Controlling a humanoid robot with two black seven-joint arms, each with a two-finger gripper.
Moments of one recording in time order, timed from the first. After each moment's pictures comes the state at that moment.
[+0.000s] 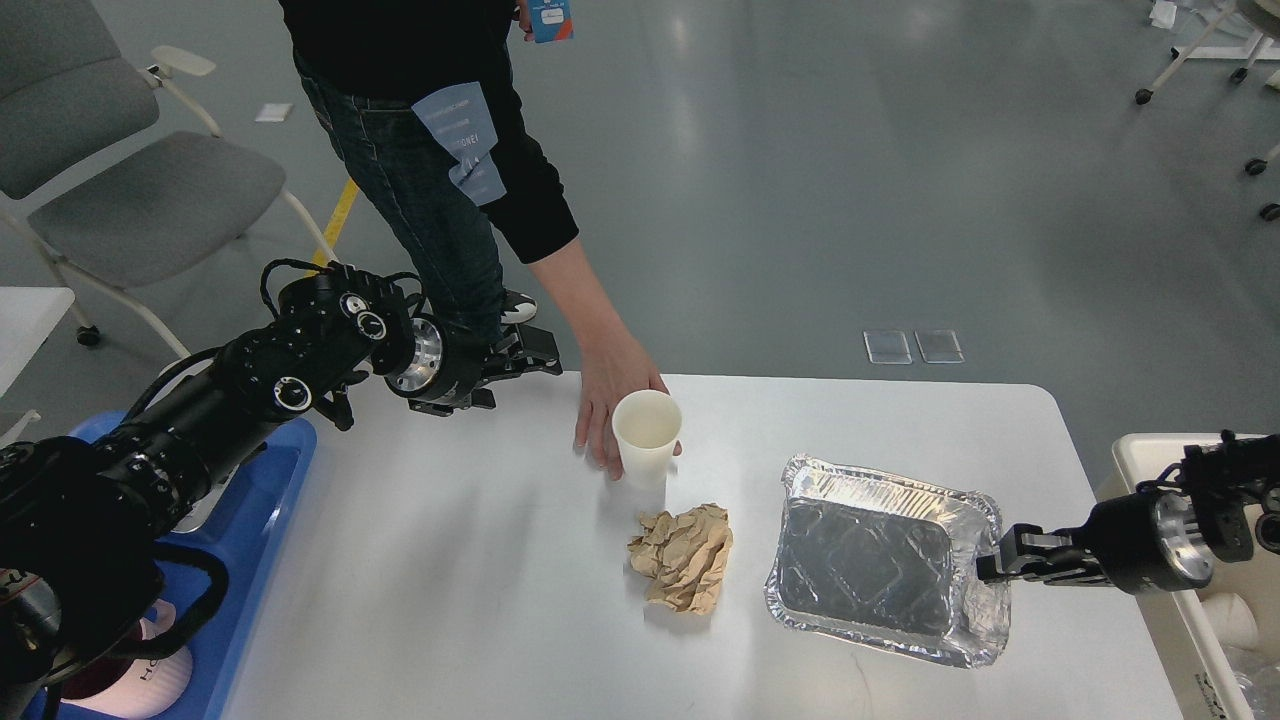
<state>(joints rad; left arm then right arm) -1.05 0.09 -0.49 -0.49 1.10 -0.70 0.21 0.94 -0.94 -0.13 1.27 -1.00 0.56 0.30</state>
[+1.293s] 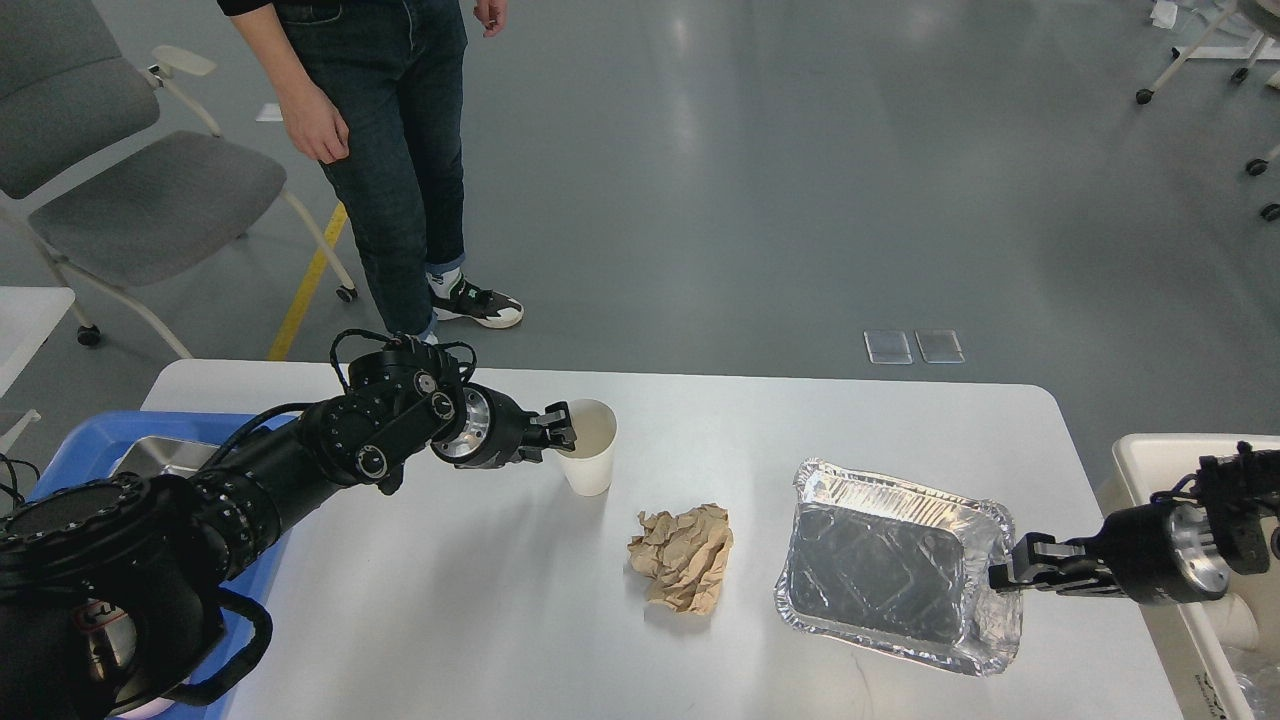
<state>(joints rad) -1.01 -0.05 -0.29 -0.39 1.09 -0.60 0.16 0.91 -0.96 -0.13 1.28 -1.00 0.55 0.30</state>
